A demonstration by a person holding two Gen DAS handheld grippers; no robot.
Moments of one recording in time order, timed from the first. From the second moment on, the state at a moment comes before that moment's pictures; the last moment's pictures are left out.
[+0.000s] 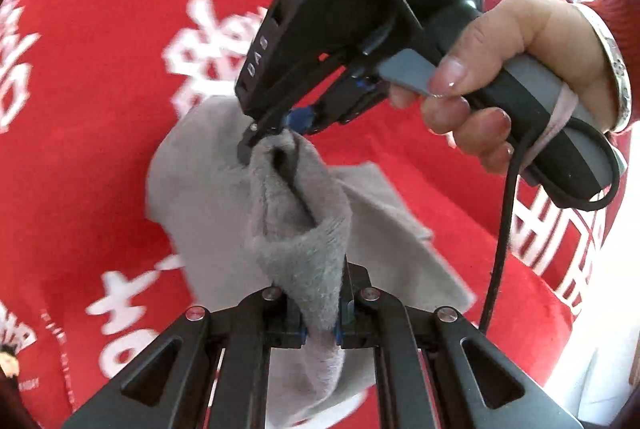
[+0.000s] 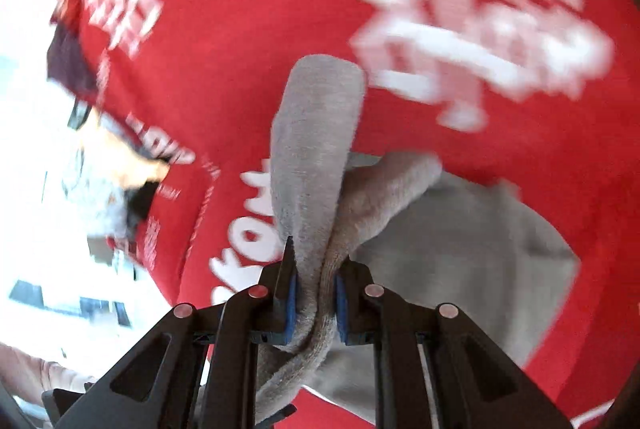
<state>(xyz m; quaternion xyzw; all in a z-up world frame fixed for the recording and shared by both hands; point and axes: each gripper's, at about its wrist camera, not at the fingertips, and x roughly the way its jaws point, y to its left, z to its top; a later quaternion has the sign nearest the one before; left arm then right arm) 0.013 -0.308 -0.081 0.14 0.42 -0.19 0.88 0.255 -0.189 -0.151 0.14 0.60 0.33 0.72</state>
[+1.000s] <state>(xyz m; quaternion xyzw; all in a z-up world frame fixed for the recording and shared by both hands) 0.063 -0.179 -0.146 -0.04 0.59 -0.06 0.80 0.129 -0.279 -0.209 0.21 0.65 0.23 0.69</state>
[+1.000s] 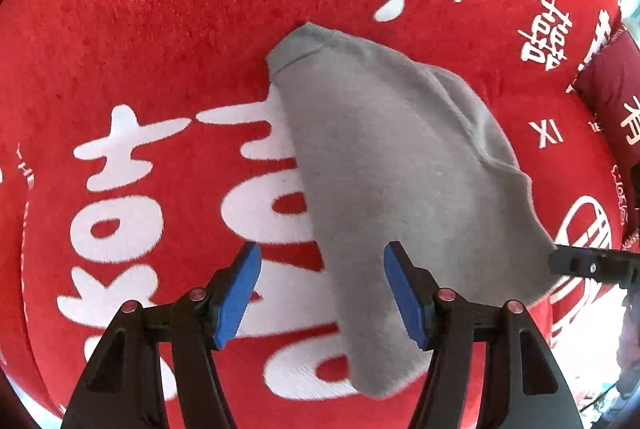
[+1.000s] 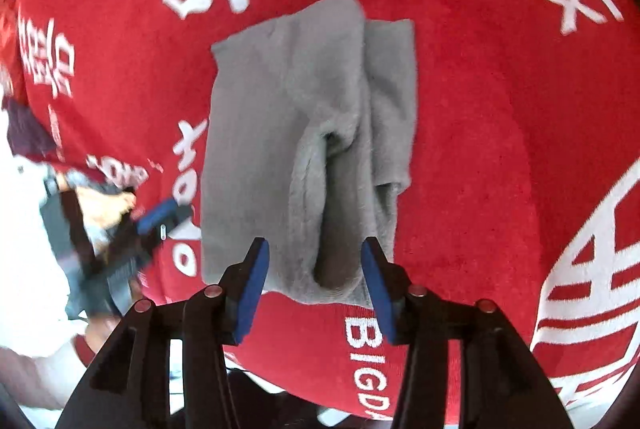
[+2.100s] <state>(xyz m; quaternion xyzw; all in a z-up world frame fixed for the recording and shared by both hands) 0.072 -0.189 -0.156 -0.01 0.63 -0.05 0.78 0.174 -0.237 -0.195 0.07 0.63 0.17 0.75</state>
